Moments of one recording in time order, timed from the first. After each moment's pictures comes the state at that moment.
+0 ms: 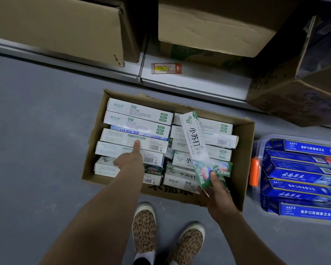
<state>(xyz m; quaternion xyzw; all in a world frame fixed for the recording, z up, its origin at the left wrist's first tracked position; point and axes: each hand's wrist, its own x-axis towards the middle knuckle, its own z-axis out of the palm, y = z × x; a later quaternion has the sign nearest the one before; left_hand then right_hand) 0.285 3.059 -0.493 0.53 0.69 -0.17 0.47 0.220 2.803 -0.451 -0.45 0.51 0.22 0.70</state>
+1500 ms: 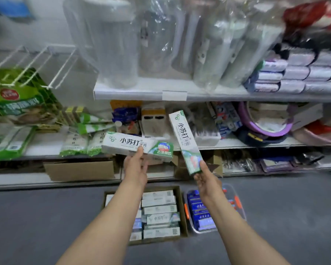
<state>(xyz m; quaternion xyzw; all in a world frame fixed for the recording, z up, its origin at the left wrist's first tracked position) 0.347 2.971 0.084 0.37 0.35 -0.08 0.86 0.268 2.762 0.090 -0.41 0.39 -0.04 0.83</state>
